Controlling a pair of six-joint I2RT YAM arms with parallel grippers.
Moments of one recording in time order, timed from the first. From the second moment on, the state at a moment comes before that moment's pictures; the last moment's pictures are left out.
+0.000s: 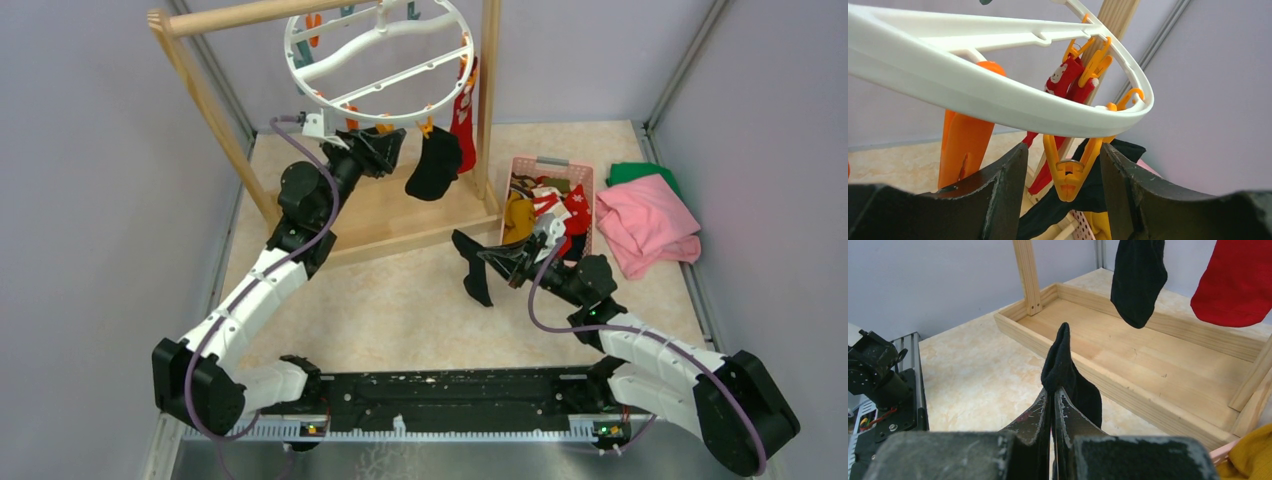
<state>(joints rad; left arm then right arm) -0.43 1.18 1.01 0.44 0.07 -0.45 0.55 0.96 0.27 0.88 -0.47 0.21</state>
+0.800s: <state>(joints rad) -0.44 1.19 1.03 0.46 -0.03 -0.41 0.55 0.96 0.27 0.88 -0.47 0.21</state>
